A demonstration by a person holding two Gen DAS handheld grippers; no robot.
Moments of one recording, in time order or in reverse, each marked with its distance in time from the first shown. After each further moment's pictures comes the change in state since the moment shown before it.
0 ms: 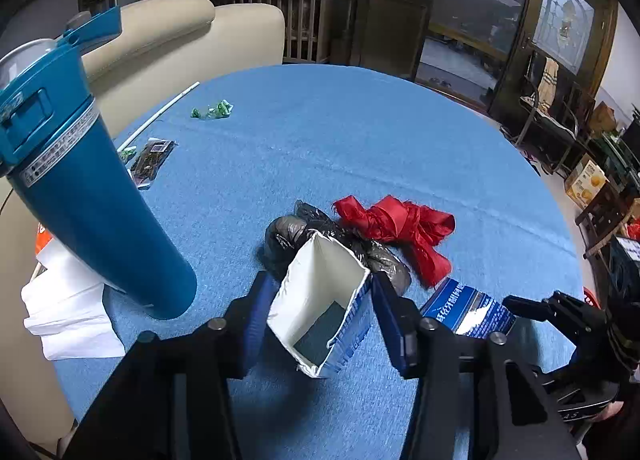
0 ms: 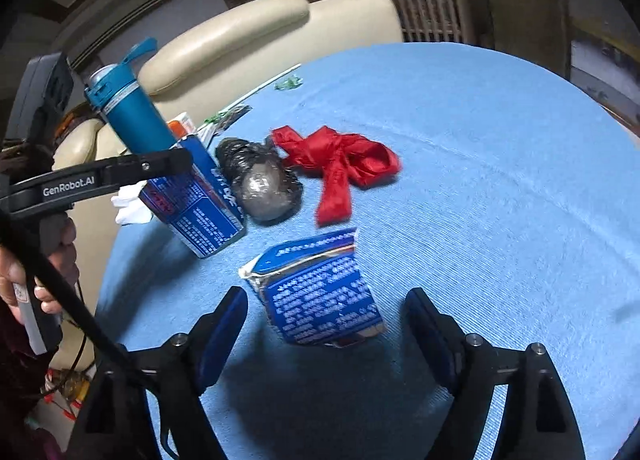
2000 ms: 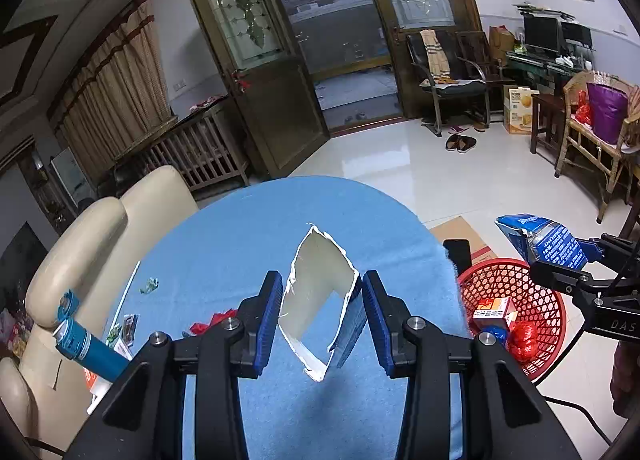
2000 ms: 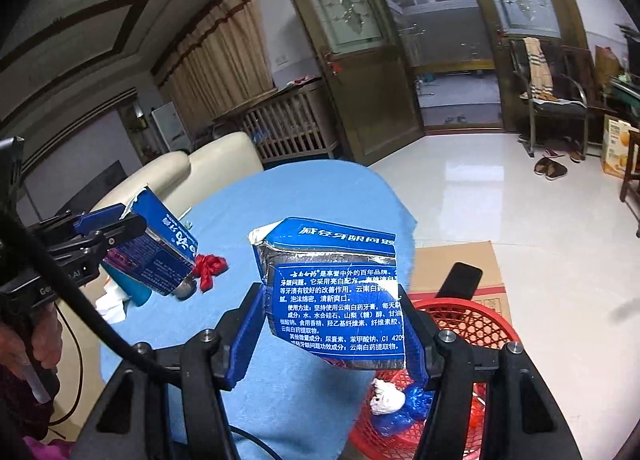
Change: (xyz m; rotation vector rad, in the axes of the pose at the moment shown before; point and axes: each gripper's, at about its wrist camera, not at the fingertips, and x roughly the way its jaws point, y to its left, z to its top) left arm -0.144 -0.278 -0.023 0.516 -0.282 0.018; right arm -0.320 -0.093 -0.133 0.331 -0.426 -0.331
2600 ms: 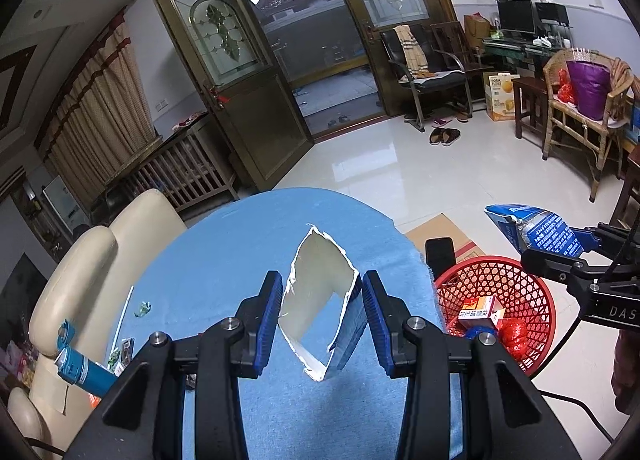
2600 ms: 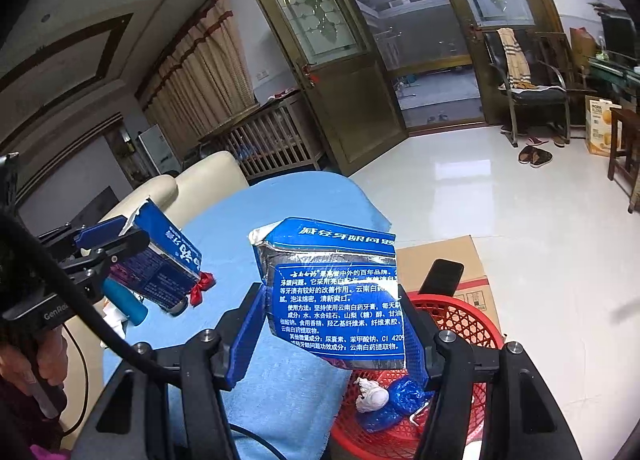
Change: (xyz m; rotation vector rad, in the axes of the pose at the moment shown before) left arm -0.007 -0.048 0.013 0.092 -0.015 -0.018; right arm -0.024 -0.027 -0.004 0.082 -0.033 -0.021
